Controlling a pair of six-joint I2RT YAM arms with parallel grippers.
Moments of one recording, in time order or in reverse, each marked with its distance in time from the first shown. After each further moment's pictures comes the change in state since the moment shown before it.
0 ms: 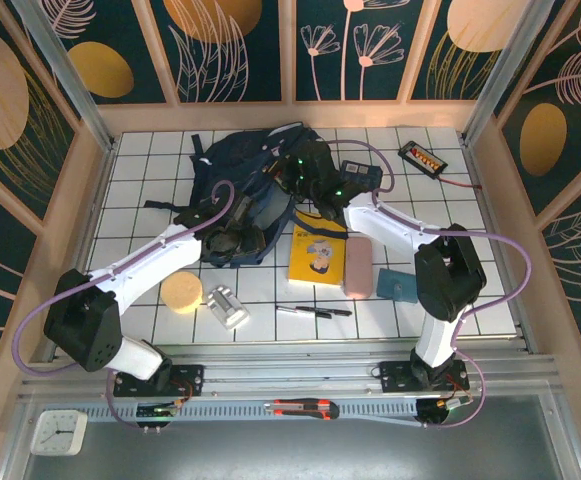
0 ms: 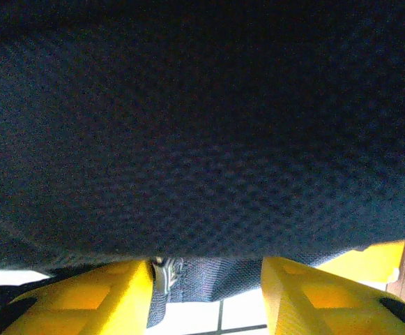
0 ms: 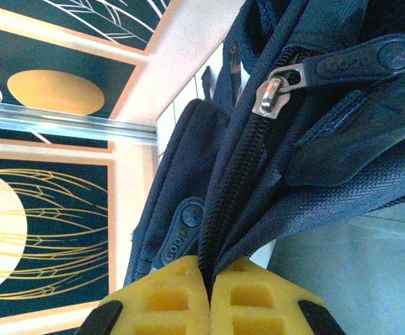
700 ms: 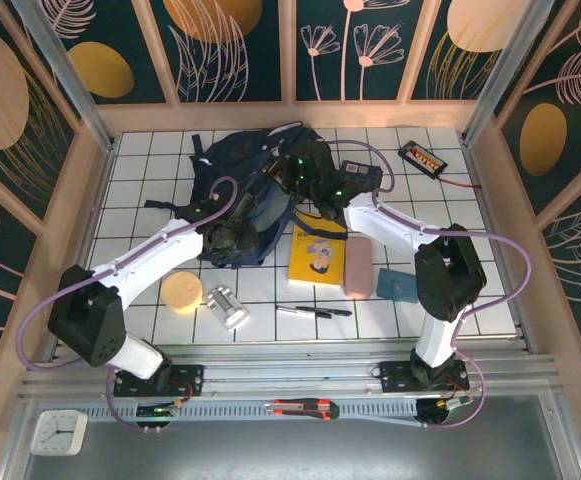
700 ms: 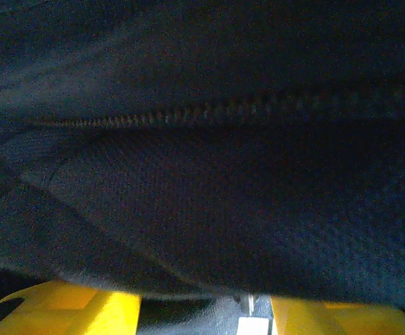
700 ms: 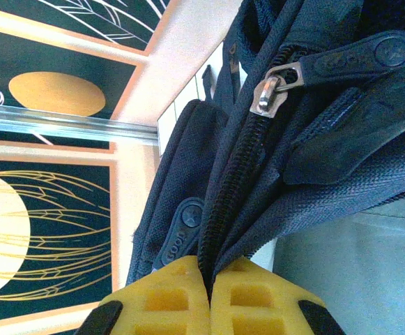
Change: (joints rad) left arm 0.008 0.041 0.054 -0.083 -0.093 0.064; right arm 0.000 0.000 0.000 0.000 -0.004 0.011
